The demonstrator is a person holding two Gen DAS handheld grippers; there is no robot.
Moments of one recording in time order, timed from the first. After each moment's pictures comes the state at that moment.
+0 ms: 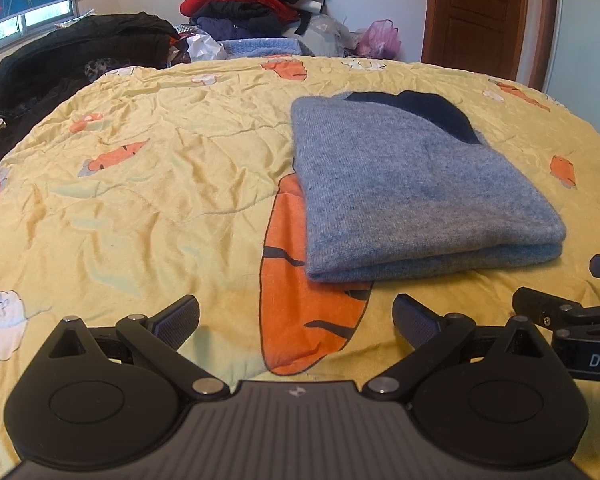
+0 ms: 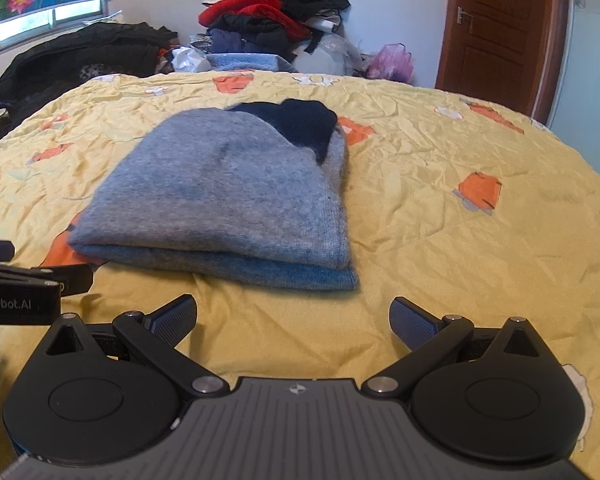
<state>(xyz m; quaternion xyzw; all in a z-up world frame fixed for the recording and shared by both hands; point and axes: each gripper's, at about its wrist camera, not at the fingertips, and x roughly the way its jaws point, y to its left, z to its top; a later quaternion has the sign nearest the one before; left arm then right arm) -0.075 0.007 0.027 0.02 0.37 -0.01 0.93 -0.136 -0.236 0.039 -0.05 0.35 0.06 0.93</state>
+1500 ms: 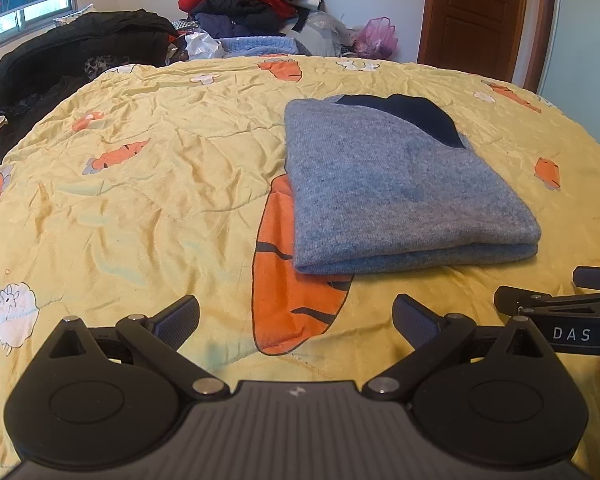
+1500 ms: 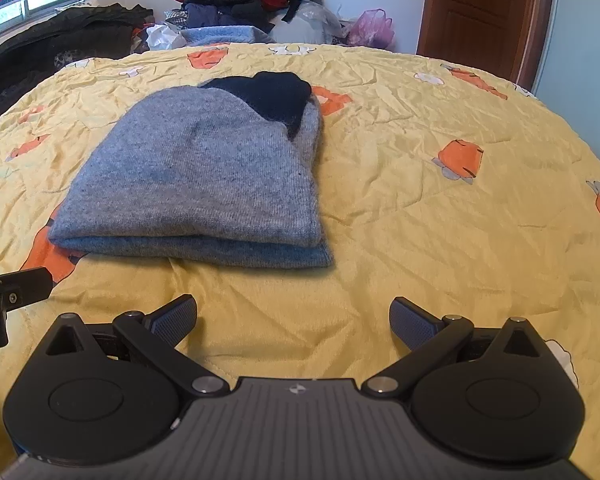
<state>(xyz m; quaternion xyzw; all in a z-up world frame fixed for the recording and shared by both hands) -0.085 0.002 0.041 0.01 0.39 -0.02 0.92 -0.124 -0.247 0.039 -0.02 0.40 0.02 0.92</state>
